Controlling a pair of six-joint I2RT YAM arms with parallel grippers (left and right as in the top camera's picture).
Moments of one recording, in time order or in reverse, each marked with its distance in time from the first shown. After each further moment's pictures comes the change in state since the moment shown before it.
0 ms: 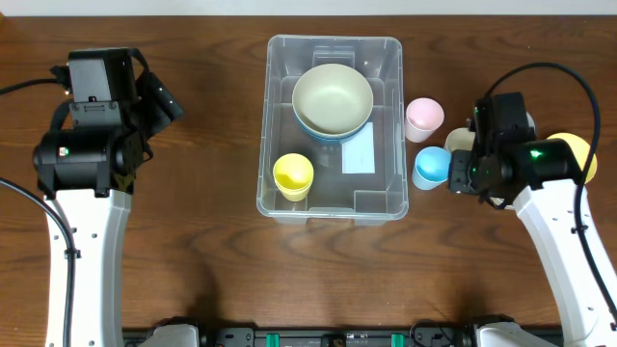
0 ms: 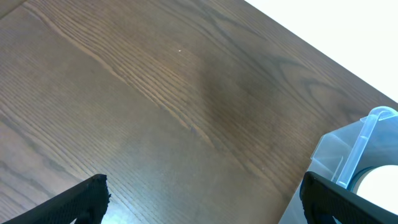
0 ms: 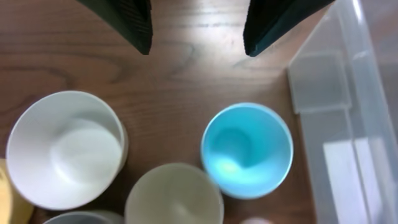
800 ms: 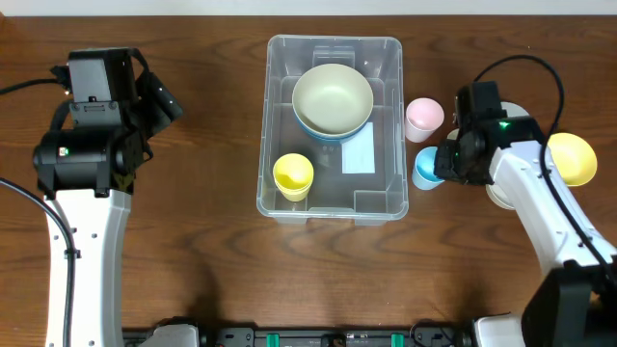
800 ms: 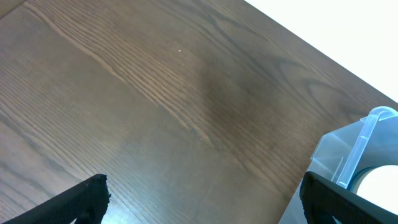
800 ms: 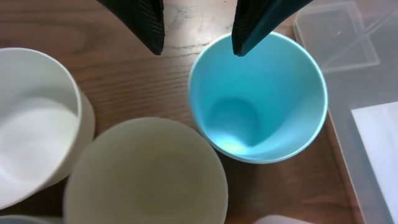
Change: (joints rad) left arm 0.000 0.000 0.000 0.000 0.000 0.000; right arm -0.009 0.241 -0.008 0.137 -0.023 0.052
